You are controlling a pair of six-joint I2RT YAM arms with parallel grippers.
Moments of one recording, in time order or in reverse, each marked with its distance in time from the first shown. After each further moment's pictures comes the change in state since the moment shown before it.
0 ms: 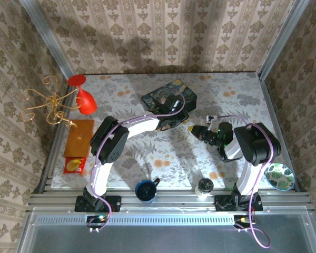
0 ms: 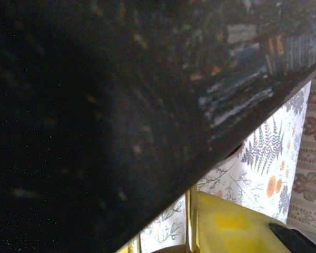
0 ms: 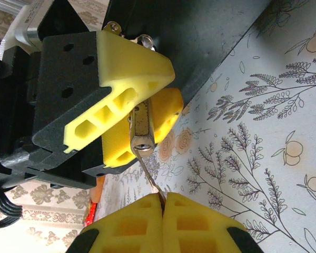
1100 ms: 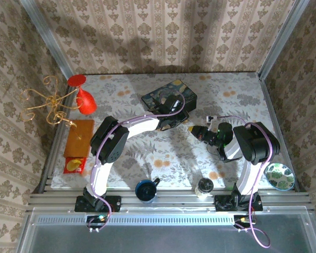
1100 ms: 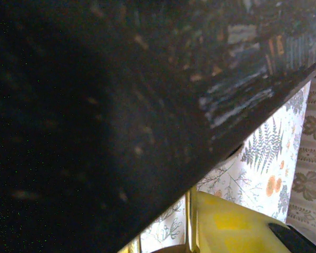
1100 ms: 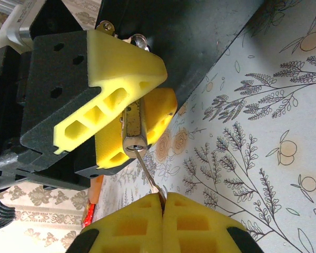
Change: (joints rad) left arm 0.000 0.000 0.000 0.000 0.002 0.000; right arm 0.000 0.018 0.001 0.014 0.005 0.000
